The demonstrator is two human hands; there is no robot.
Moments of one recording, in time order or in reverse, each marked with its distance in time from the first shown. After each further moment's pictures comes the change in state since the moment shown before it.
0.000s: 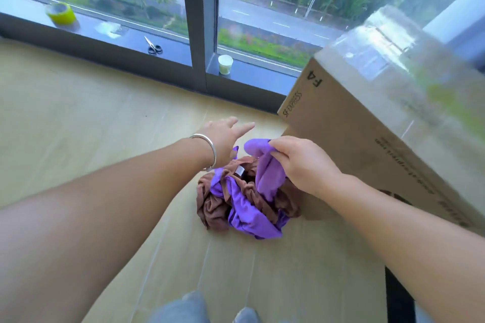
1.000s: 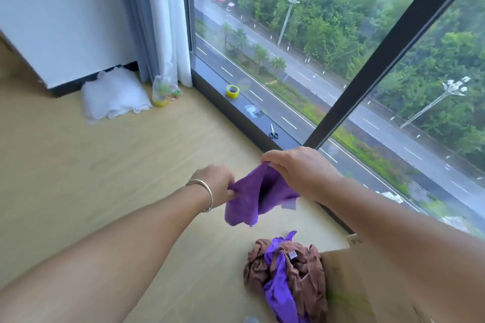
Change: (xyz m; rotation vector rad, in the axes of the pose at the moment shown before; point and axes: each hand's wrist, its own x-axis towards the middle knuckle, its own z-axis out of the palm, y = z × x) left_hand -0.326 -0.140 -0.185 -0.358 0.256 -0.607; right_hand 0.034 -0.401 -0.170 -0.462 -0.085 -0.774
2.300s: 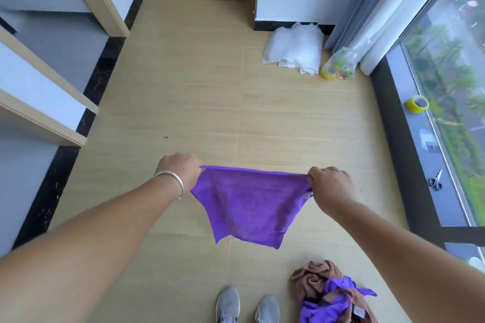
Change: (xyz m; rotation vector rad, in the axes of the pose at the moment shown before) left_hand -0.262 -0.200 0.117 0.077 -0.020 -0.974; right_hand 0.099 -0.150 0.198 -0.197 -0.241 -0.374
